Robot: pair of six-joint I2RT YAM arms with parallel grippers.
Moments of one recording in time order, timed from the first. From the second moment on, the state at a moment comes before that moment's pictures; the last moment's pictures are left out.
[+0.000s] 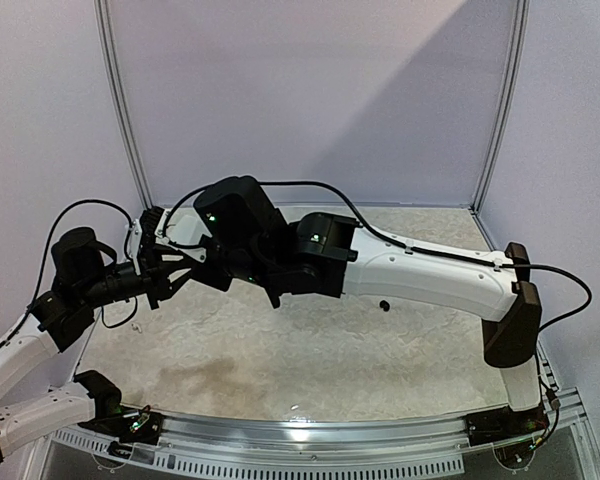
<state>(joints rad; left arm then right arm) -0.44 0.66 0.53 0.00 0.54 0.06 1.34 2.17 2.23 -0.45 0.41 -0.43</state>
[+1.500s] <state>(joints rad) -0.44 0.66 0.53 0.02 0.51 0.03 1.33 2.13 2.19 -0.47 0.41 -0.33</state>
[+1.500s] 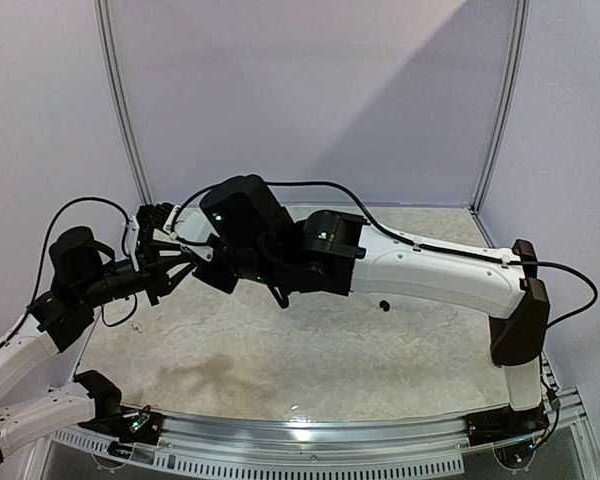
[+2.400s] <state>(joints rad) -0.44 0.66 0.54 -0.04 0.57 0.18 1.30 2.10 2.17 -0.44 0.27 -0.22</state>
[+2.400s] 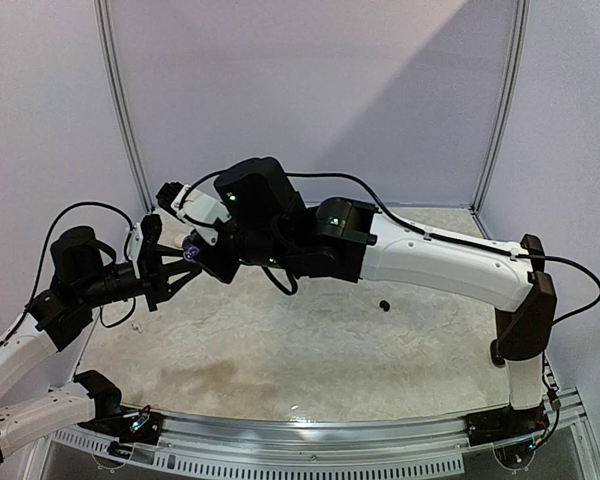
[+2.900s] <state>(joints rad) -0.44 0.66 0.55 -0.08 0.57 0.19 1.29 2.12 2.15 -0.45 0.23 -0.18</state>
